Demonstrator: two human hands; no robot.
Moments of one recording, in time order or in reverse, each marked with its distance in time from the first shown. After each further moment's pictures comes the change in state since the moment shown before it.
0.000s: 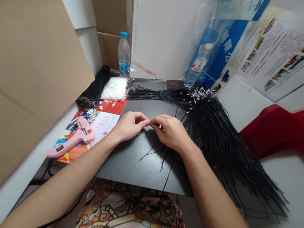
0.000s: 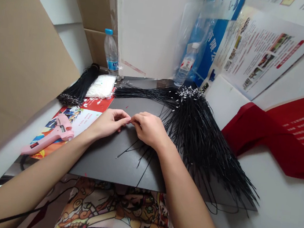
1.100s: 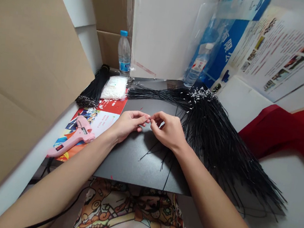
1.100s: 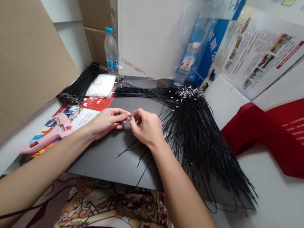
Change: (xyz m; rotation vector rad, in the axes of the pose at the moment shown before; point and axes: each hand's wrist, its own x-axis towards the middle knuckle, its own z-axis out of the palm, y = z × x) left_hand -0.002 0.008 0.000 -0.724 -0.018 -0.210; right_hand 0.001 -0.014 0.011 0.243 0.262 0.162
